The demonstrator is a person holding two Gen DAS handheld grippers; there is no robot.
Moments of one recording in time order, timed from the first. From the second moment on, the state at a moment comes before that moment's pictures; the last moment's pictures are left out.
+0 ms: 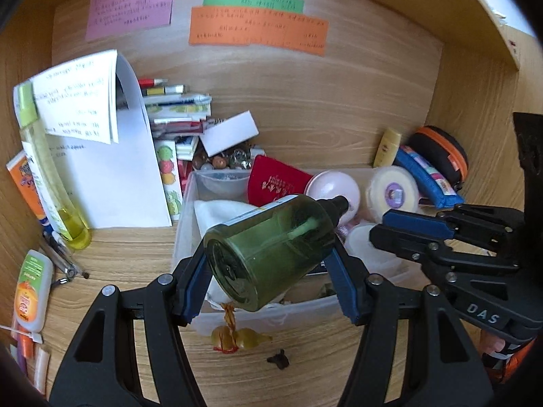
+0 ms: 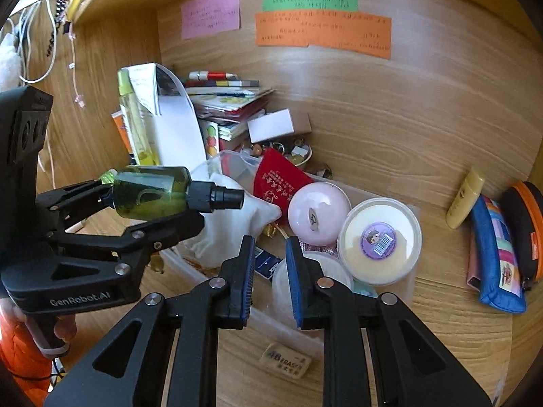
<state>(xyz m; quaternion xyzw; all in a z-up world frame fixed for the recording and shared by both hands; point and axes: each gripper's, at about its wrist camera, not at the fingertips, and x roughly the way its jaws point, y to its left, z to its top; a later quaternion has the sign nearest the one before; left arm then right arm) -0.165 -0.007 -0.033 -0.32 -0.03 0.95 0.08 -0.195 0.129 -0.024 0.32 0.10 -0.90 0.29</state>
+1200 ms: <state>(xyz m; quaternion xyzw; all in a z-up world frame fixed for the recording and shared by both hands) -0.182 0.009 -0.059 -0.35 -0.02 0.93 0.10 -0.159 0.142 -0.104 0.43 0.12 -0.87 0.22</state>
